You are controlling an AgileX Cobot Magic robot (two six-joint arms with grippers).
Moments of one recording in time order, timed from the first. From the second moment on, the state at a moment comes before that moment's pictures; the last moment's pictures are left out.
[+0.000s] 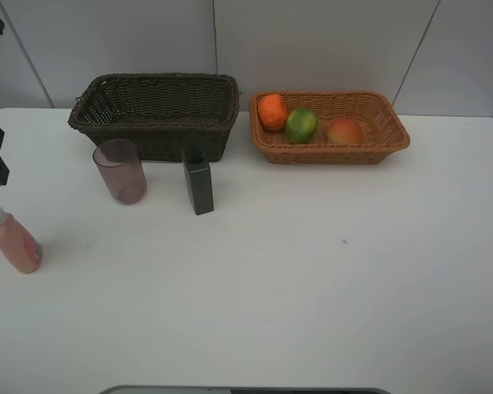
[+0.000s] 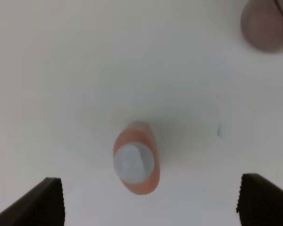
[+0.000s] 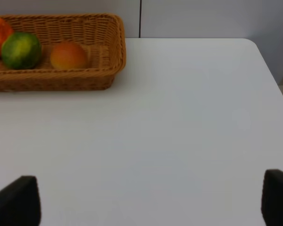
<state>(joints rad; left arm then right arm) -0.05 1.19 -0.78 0.09 0.87 -0.20 -0.03 0.00 -0.52 -0.10 1.06 0.03</state>
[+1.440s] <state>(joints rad) 0.02 1.37 -0.67 0.02 0.67 -0.24 -0.03 0.00 -0.52 -0.10 1.06 0.03</state>
